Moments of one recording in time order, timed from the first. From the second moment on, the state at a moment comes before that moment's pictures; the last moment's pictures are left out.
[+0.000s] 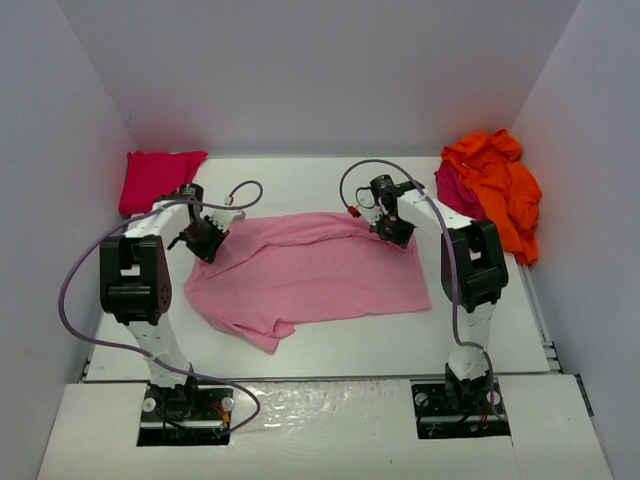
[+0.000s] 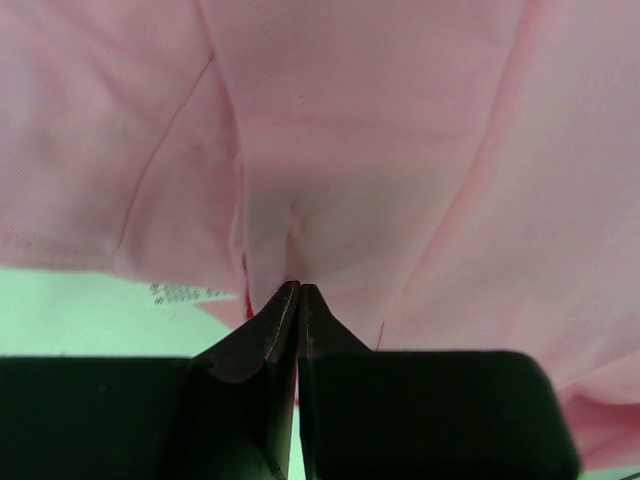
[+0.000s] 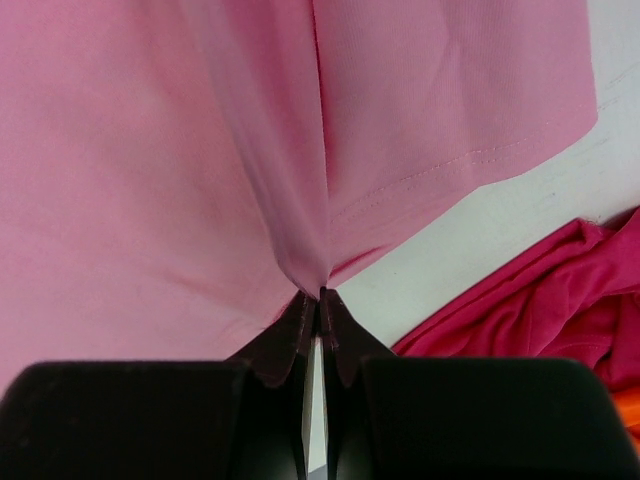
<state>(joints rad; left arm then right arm) 0.01 1.88 1.35 -0.83 0.25 0.73 0.35 2.02 1.51 -0.86 0.19 -0.62</state>
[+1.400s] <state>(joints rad) 0.06 1.94 1.64 -0.83 0.27 0.63 0.36 2.07 1.79 -1.00 0.14 -0.66</state>
